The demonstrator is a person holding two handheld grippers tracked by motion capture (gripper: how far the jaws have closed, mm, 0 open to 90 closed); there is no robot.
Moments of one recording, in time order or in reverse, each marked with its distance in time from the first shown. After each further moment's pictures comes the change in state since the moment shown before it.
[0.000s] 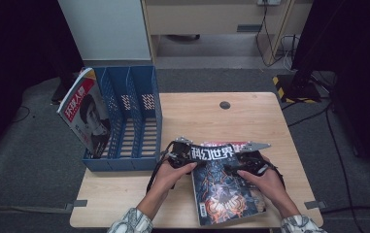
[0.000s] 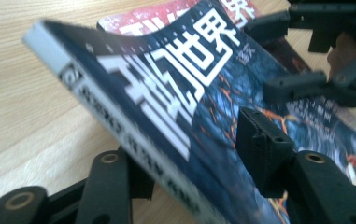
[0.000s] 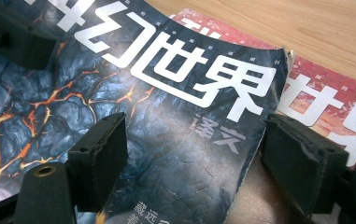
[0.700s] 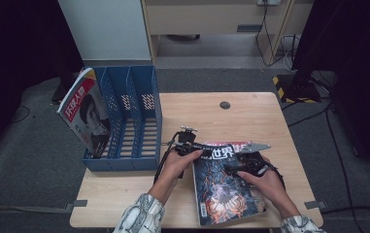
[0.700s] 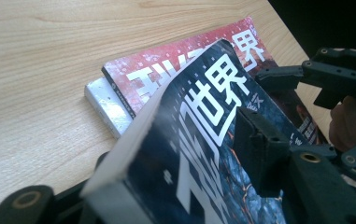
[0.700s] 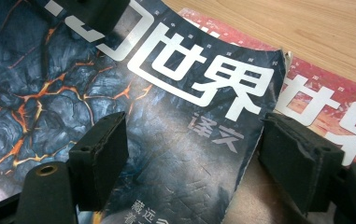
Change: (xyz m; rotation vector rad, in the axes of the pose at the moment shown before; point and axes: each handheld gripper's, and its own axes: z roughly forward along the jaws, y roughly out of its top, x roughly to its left) left arm 0.011 0.033 0.022 0.002 -0.027 -0.122; right arm 0.001 -0.002 0.000 -0.005 -0.010 -0.016
